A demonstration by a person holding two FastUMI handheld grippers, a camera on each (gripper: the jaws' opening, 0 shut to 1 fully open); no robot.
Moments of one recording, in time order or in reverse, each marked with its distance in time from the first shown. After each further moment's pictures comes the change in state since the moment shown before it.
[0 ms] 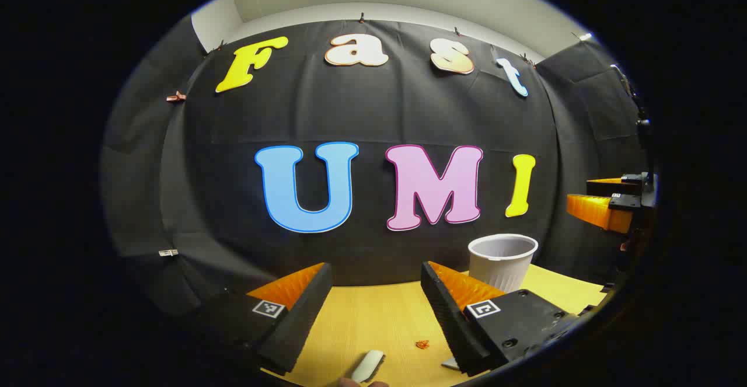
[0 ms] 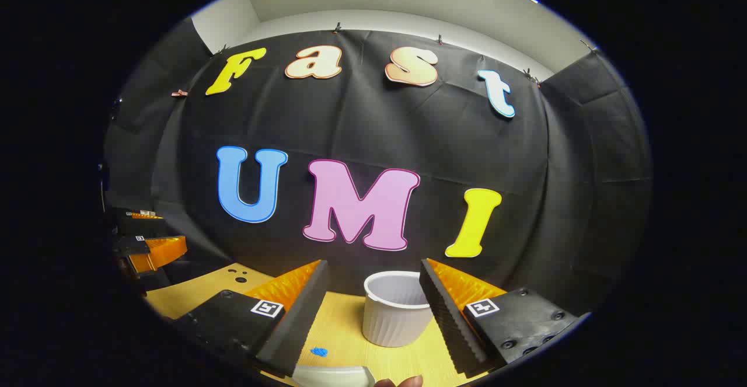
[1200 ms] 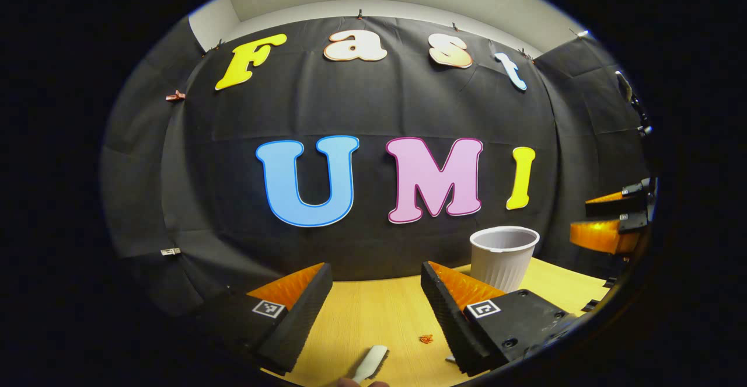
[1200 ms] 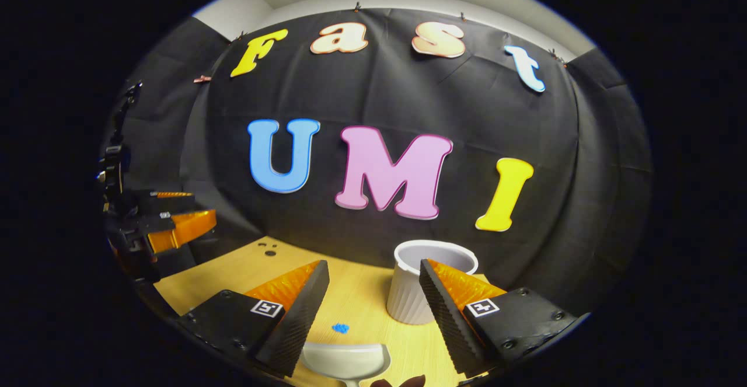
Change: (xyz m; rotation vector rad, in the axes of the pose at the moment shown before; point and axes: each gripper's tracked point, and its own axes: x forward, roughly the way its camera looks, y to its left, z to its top) left arm -0.007 0.006 -0.020 0.008 0.031 0.005; right arm -0.037 0.038 -0.065 -0.010 0.220 0.193
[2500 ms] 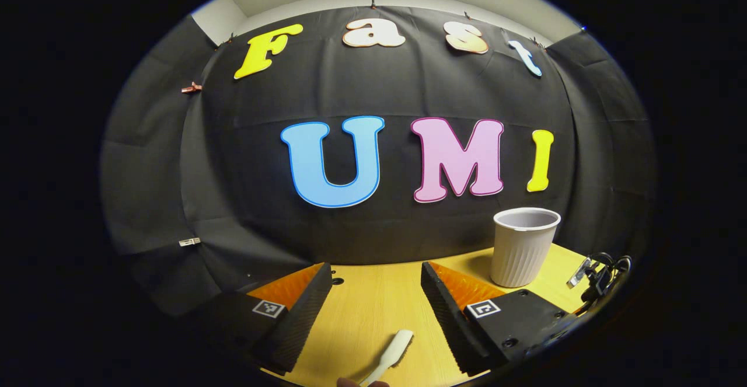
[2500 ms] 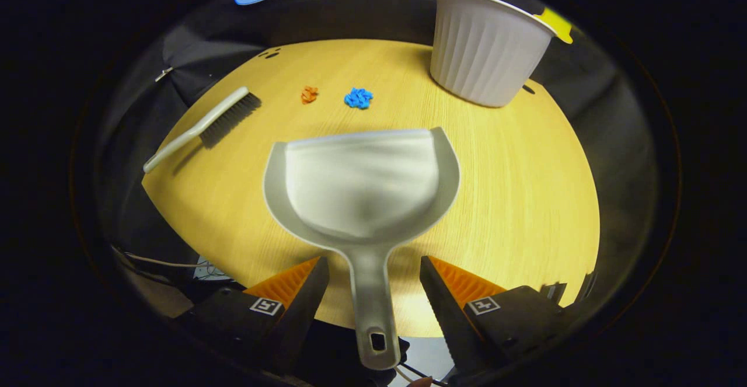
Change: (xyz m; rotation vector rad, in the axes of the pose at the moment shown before) left arm -0.015 0.042 -0.033 0.016 0.063 0.095; right arm -0.028 0.029 -0.370 0.080 1.001 0.128
